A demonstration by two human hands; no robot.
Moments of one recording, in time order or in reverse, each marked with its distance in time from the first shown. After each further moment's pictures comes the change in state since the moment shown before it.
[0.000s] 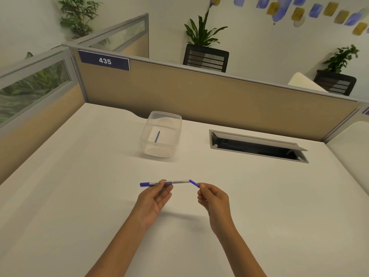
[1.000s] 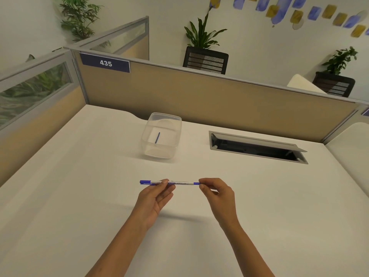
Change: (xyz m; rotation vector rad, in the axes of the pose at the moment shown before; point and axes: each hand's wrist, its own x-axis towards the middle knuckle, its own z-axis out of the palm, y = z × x) left_hand -0.009 0.003 0.008 0.097 -0.042 0.063; right_hand 0.004 -0.012 -0.009 -0.408 -0.013 -0.389
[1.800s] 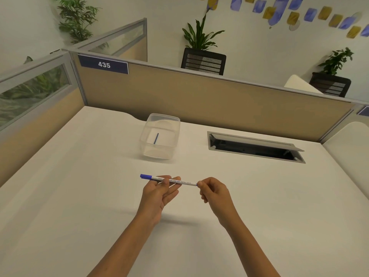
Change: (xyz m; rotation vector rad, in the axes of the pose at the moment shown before) left_hand -0.011 0.003 0.024 0.106 -0.045 0.109; right_hand 0.002 -0.016 -0.003 -0.018 -0.172 0.199
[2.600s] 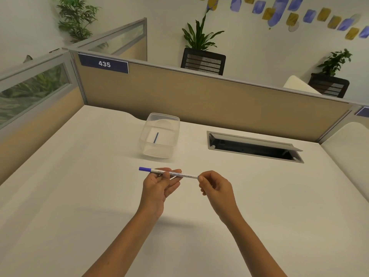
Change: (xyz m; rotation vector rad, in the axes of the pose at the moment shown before) left_hand -0.006 0.011 0.013 -0.008 -0.003 0.125; right_hand -0.007 -0.015 -0.002 -0.077 0.069 -0.208
